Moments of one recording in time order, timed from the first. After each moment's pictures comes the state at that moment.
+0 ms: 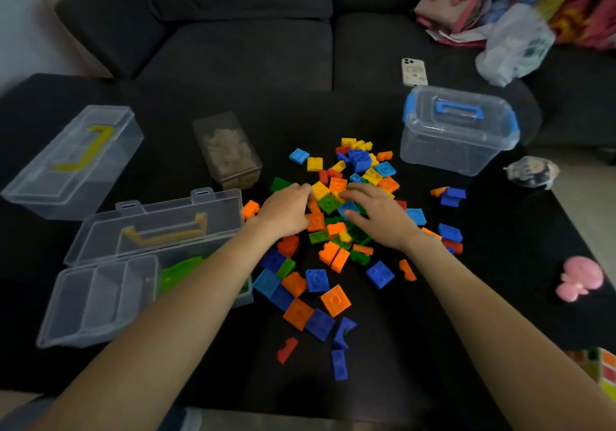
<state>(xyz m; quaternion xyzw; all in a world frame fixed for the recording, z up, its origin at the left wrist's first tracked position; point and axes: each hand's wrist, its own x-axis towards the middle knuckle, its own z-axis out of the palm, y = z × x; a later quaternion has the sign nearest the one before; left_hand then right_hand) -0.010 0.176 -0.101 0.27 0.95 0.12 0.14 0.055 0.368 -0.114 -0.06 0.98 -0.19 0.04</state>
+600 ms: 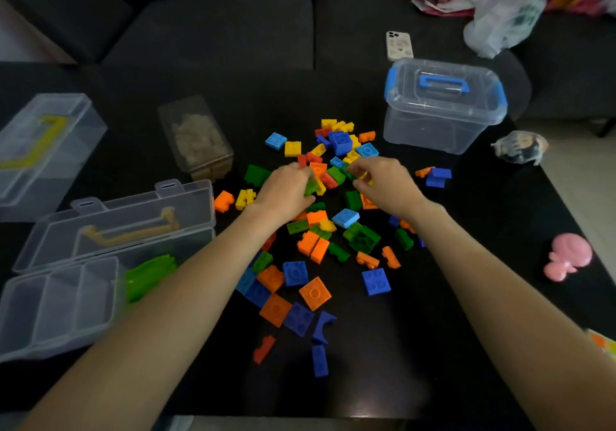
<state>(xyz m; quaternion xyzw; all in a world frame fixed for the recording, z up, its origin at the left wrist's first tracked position) -0.011 0.215 -0.107 0.30 0.94 0.13 0.06 0.043 0.403 -0.101 0.01 0.98 -0.22 0.00</state>
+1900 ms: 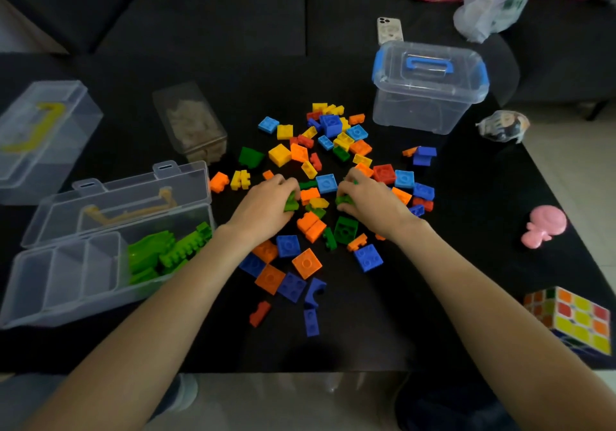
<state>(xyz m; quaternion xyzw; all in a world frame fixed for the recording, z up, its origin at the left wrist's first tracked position) 0.049 0.179 -0.111 0.32 0.93 0.14 0.06 0.103 0.375 -0.107 -0.05 0.99 -0.11 0.07</state>
